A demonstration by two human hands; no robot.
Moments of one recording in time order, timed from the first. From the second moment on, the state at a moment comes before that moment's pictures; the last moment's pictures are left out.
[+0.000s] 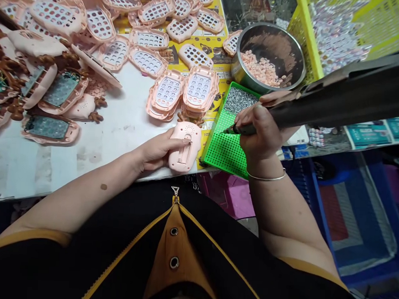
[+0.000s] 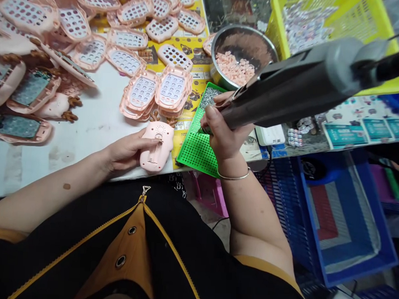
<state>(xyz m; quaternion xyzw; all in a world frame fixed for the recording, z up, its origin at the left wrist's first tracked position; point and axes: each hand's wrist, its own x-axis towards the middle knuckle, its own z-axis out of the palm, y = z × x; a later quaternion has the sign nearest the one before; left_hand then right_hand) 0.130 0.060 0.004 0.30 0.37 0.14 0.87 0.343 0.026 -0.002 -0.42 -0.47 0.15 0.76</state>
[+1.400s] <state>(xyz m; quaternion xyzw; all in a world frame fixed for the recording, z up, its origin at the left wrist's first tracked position) 0.136 0.051 0.001 0.33 0.40 0.18 0.84 0.279 -0.018 0.021 -0.22 -0.59 0.33 0.70</state>
